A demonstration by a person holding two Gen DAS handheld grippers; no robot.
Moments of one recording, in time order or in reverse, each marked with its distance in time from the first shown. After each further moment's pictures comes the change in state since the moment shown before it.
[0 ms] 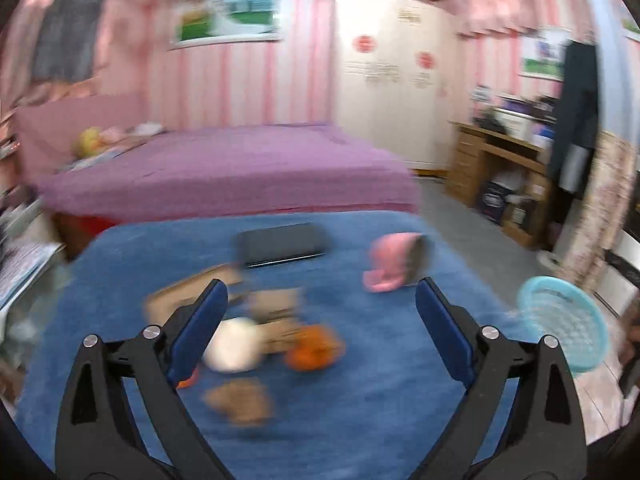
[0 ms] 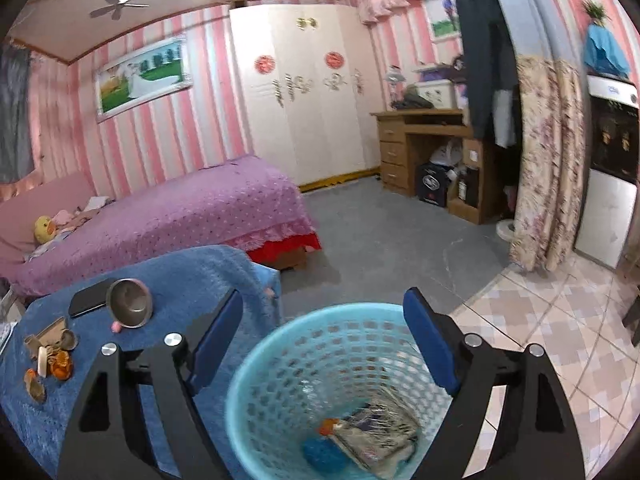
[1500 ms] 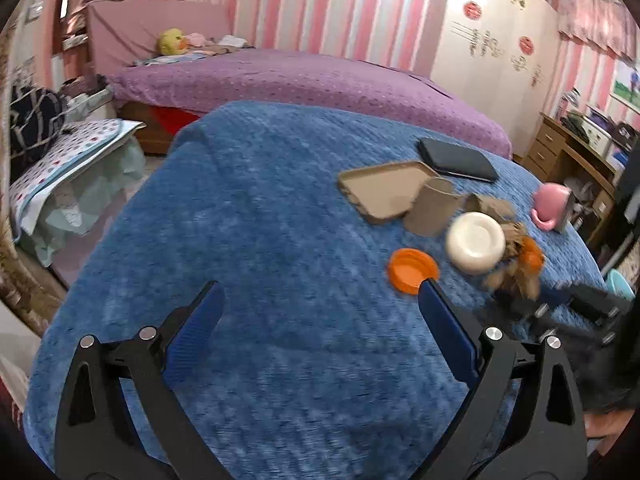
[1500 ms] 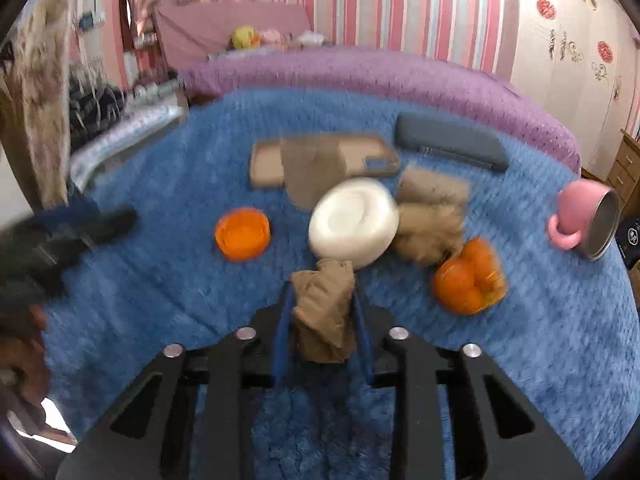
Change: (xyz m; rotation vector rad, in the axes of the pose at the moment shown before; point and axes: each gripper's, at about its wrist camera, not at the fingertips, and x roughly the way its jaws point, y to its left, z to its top) left arm 0.029 0.183 -0.082 -0.195 0.223 0.144; right arm 0.001 0.412 -0.149 -0.516 0.302 0.558
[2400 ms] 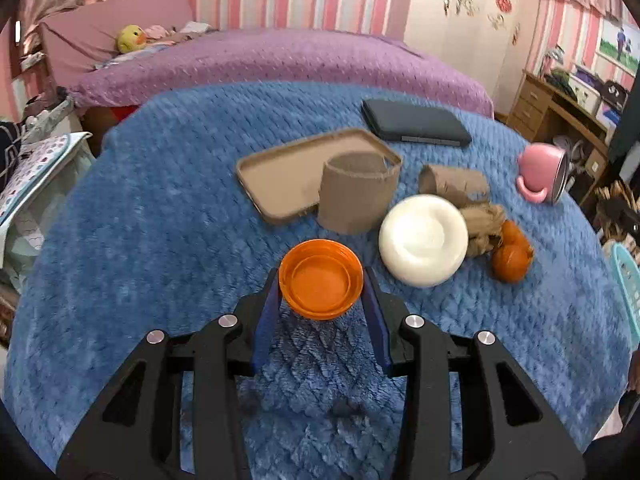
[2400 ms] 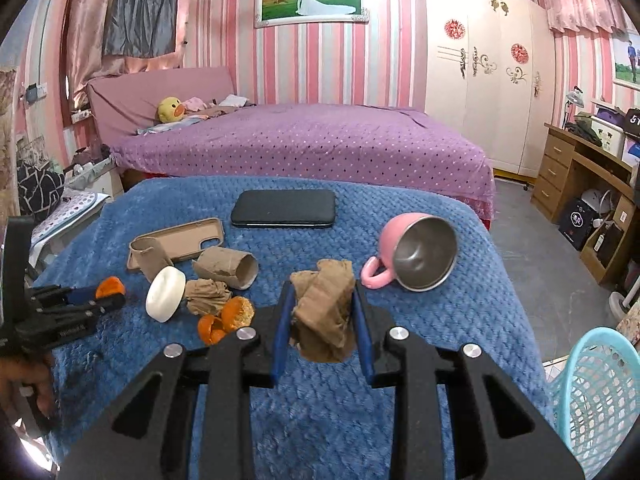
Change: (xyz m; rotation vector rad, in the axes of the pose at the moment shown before) left arm 0.047 -0.074 0.013 0.083 0.090 -0.020; right arm -0.062 -0.140 -0.002 0.153 -0.125 -0.164
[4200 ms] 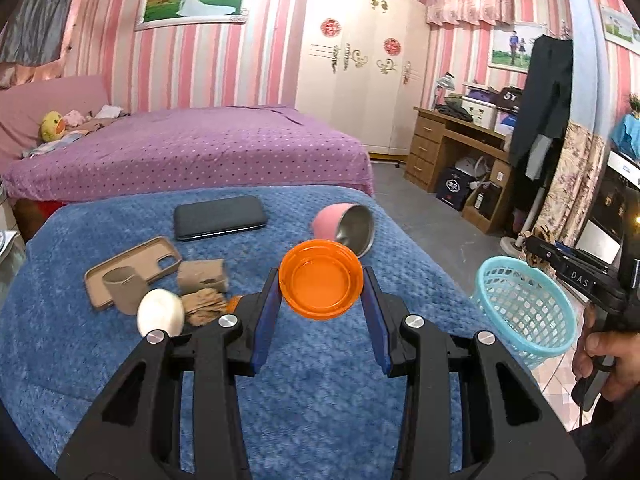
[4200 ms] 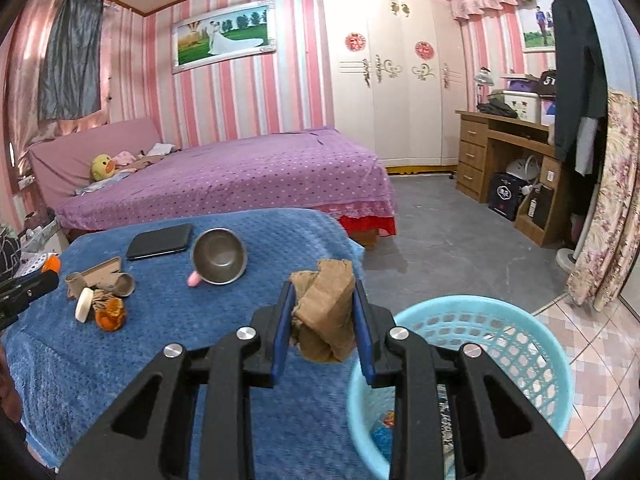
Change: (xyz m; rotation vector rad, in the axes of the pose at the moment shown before) left arm -0.100 -0.181 -0.001 0.193 -0.253 -0.287; right arm -0.103 -0.185 -0.036 0.193 -0.099 -0.206
